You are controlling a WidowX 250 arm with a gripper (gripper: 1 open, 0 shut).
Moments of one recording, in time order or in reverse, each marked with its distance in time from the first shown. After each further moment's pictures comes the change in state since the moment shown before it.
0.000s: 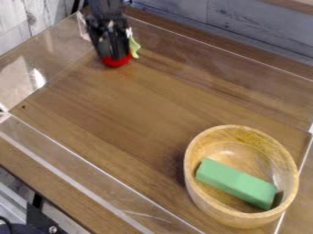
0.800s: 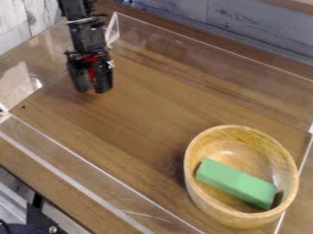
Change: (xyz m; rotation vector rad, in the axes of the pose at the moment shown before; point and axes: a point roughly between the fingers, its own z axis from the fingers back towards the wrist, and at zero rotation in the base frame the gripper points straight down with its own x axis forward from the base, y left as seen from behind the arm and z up) arm -0.013 0.008 -0.049 -0.007 0.076 0.024
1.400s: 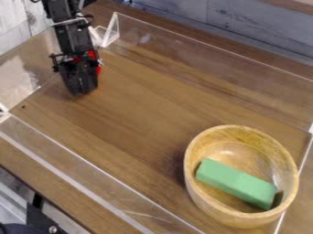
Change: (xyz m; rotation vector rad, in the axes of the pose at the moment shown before) arm -0.019 0.025 0.000 -0.035 -0.013 0.178
